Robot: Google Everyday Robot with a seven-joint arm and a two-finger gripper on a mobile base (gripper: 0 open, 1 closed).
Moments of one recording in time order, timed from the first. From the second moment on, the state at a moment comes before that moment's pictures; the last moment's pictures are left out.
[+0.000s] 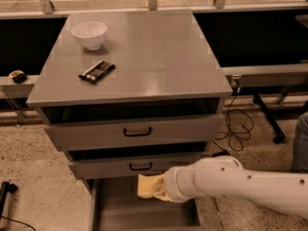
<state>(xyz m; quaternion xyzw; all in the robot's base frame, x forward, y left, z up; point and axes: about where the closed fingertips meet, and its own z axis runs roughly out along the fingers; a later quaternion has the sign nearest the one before) 0.428 -0.019 0.557 -0.75 0.58 0.07 0.29</state>
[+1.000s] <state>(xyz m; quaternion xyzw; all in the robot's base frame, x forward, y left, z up) 0.442 -0.046 0.507 -0.68 0.54 0.12 0.49</state>
